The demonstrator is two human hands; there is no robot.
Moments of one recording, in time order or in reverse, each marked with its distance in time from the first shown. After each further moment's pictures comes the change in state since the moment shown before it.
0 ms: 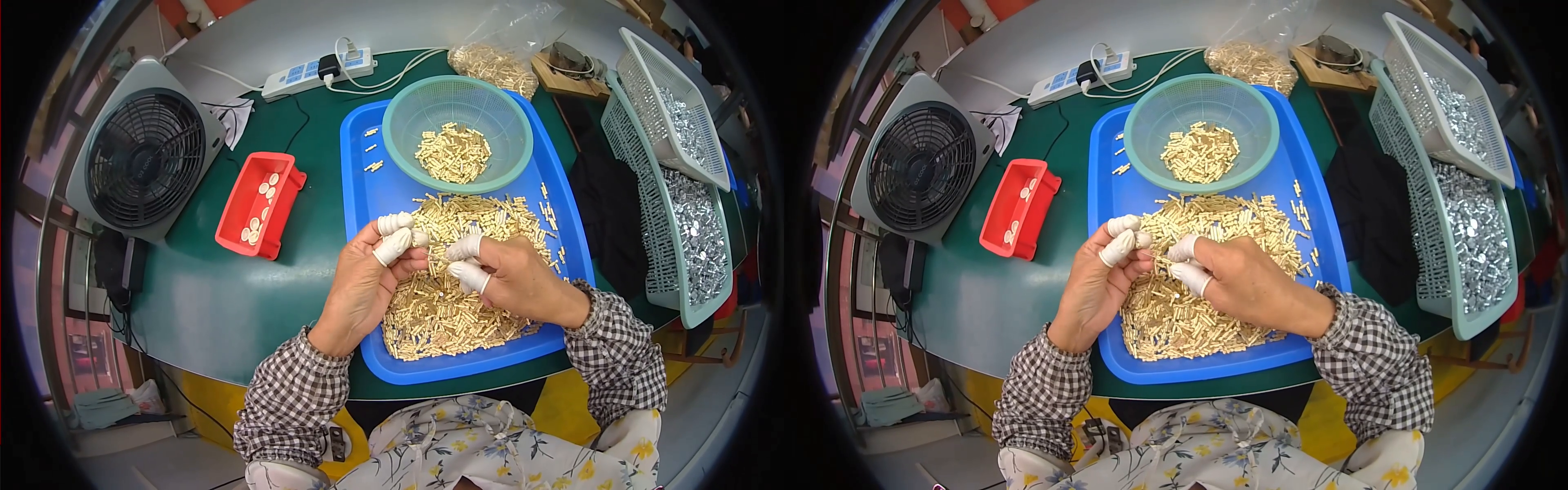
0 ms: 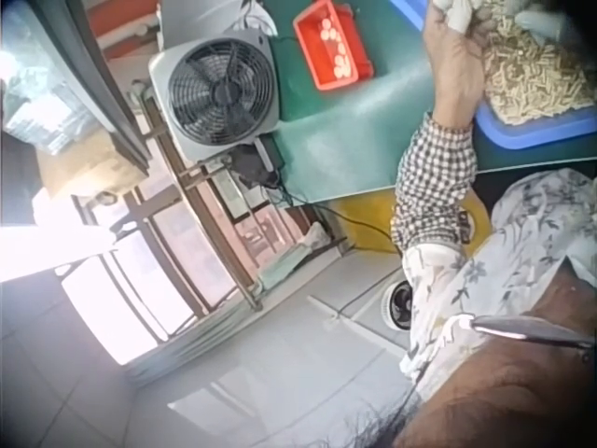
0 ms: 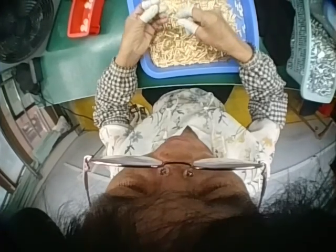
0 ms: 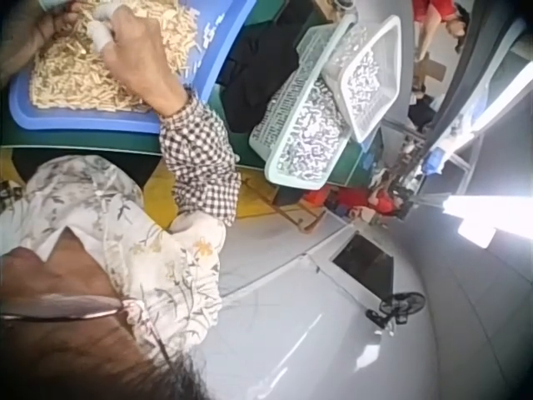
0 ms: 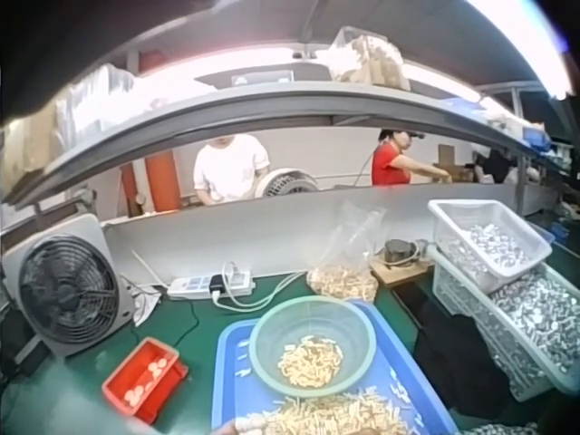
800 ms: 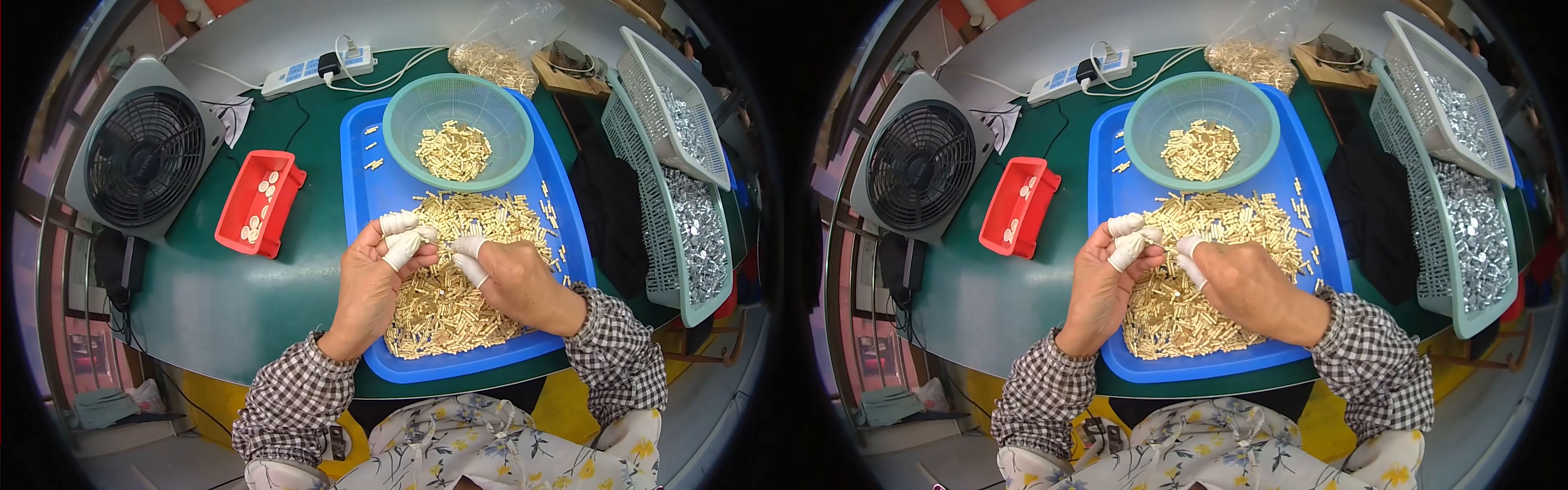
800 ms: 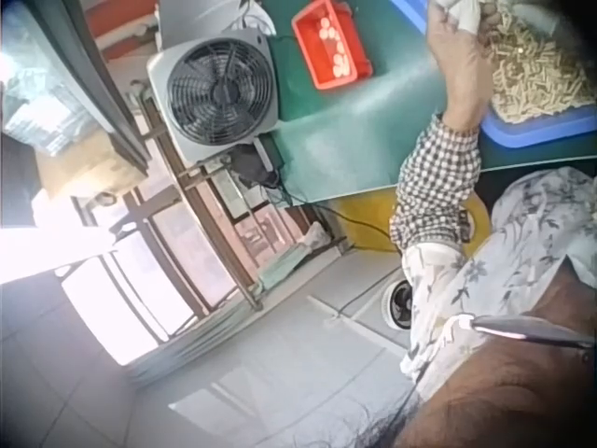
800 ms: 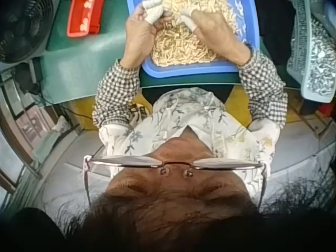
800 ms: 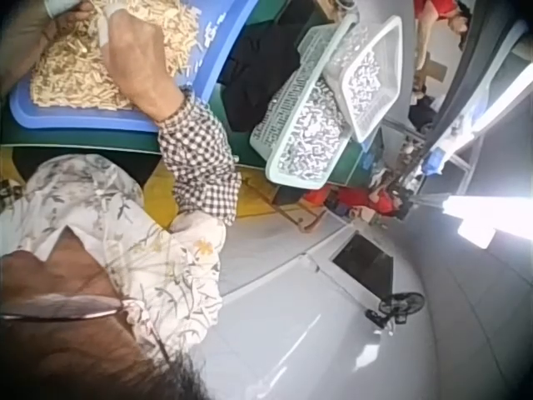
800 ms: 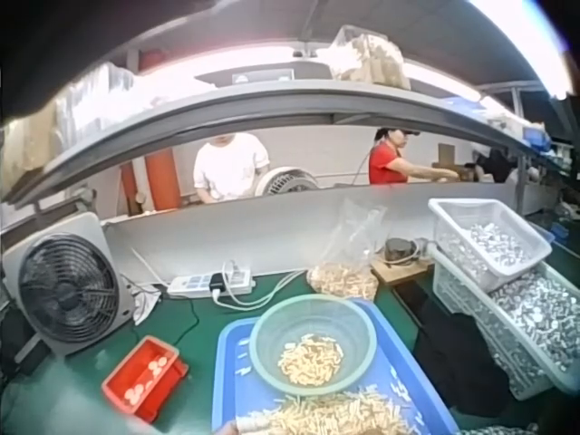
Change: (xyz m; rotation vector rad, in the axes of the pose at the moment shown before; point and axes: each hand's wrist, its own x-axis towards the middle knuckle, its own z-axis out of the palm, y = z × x) left_hand -0.004 -0.008 0.012 0.119 0.054 0.139; right_hand -0.004 0.010 0.010 -0.375 0.165 -0.226
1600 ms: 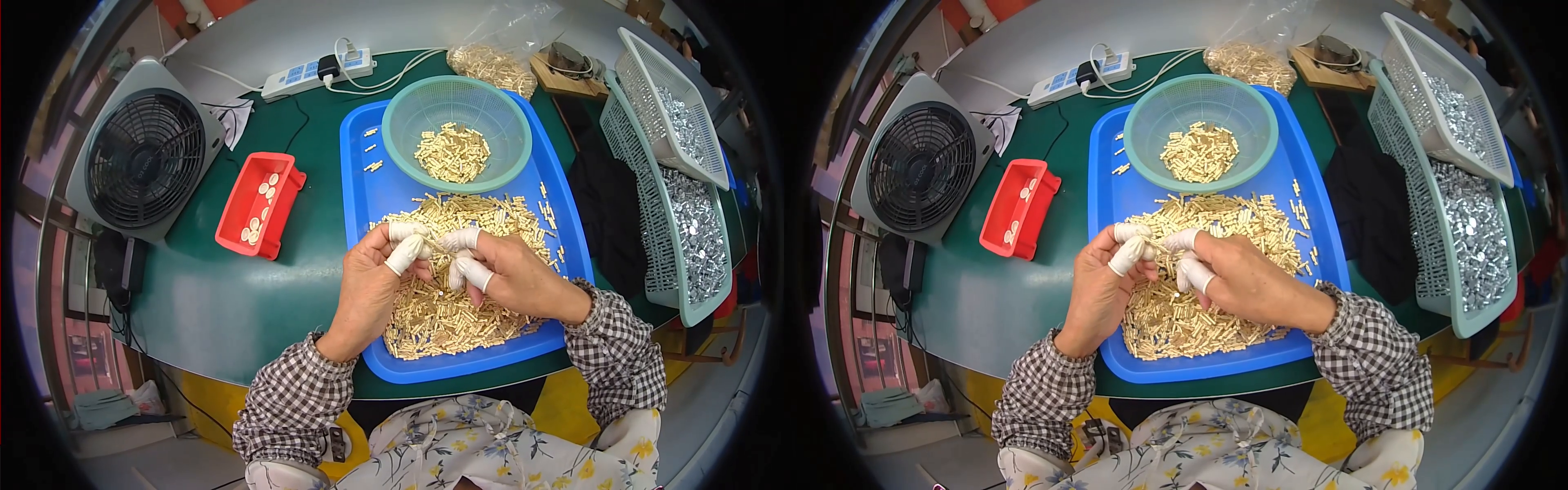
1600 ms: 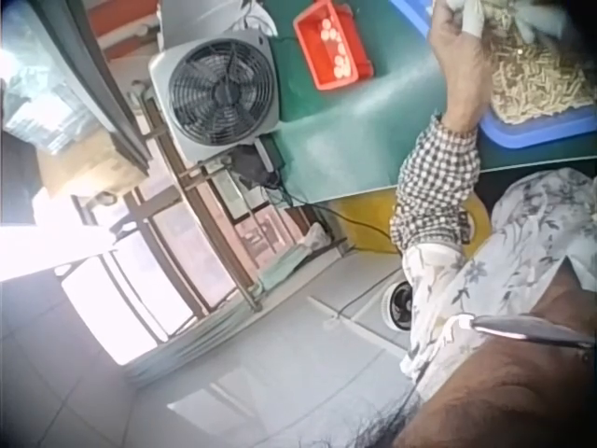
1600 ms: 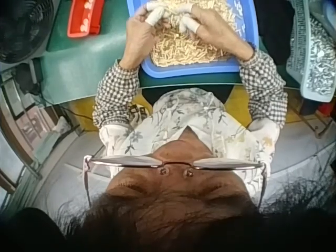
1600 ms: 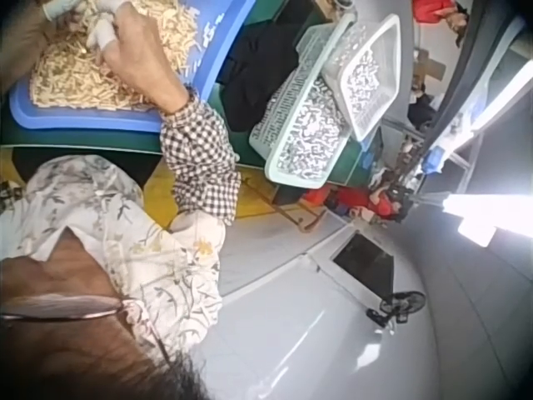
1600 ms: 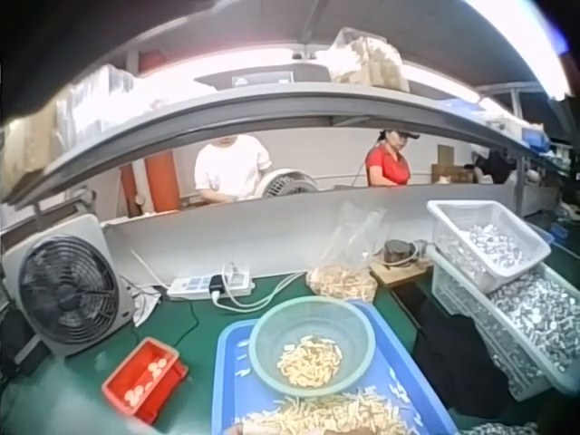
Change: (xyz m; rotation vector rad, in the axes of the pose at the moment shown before) left_hand -0.002 0.001 0.000 0.086 -0.060 -0.027; right_hand 0.012 -0.008 -0.015 0.526 -0.299 0.384
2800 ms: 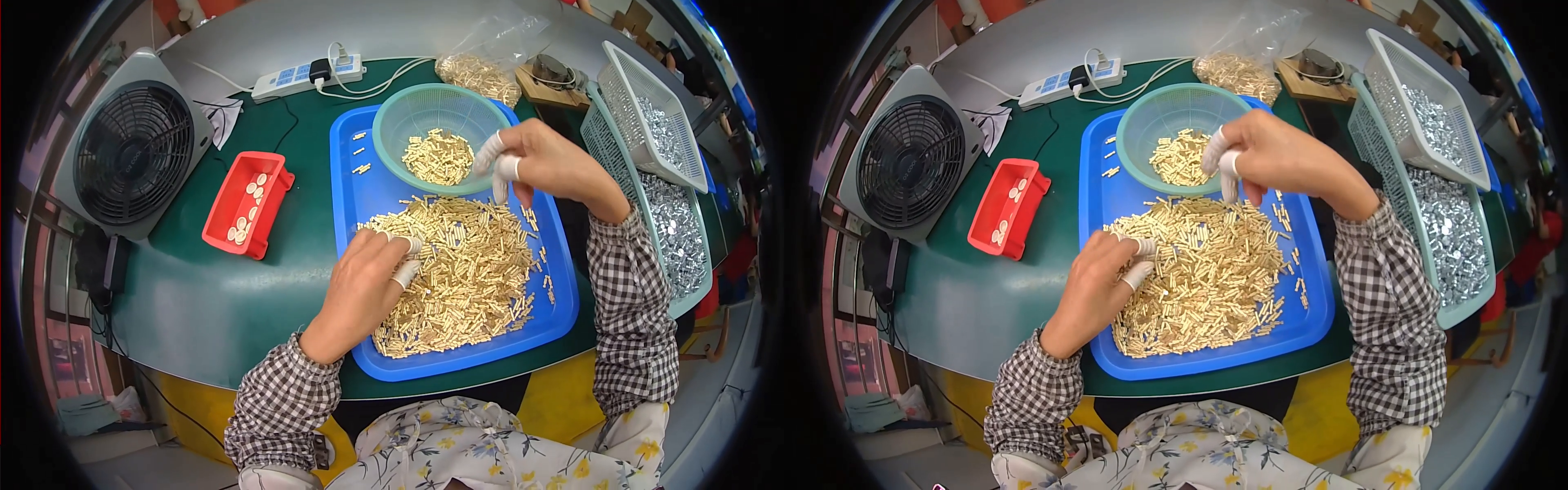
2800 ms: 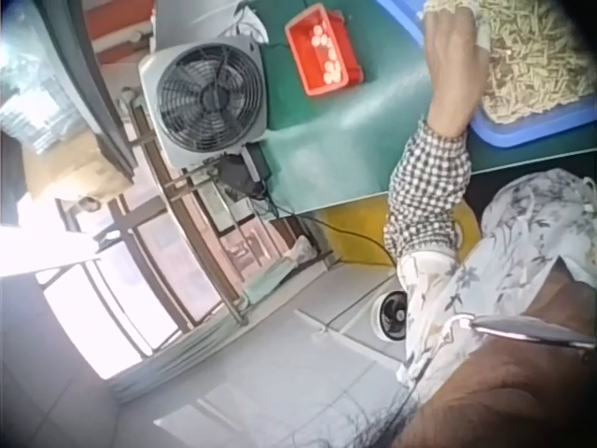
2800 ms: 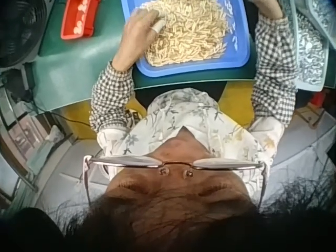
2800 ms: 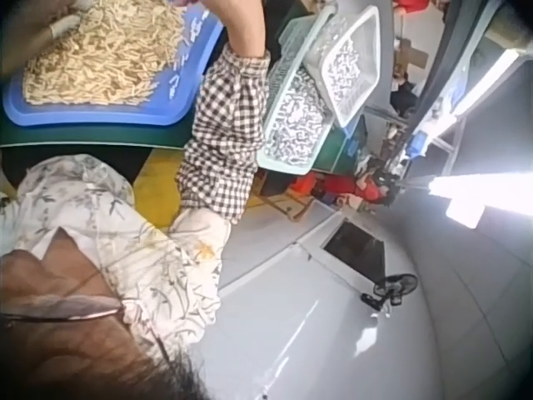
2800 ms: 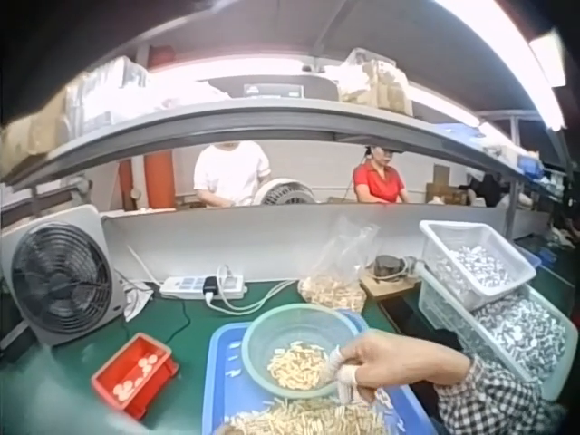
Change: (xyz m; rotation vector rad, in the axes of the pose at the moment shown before) left_hand 0.000 0.008 -0.013 1.218 -0.168 0.534; right_hand 0.041 -0.047 -0.095 -0.241 -0.006 0.168
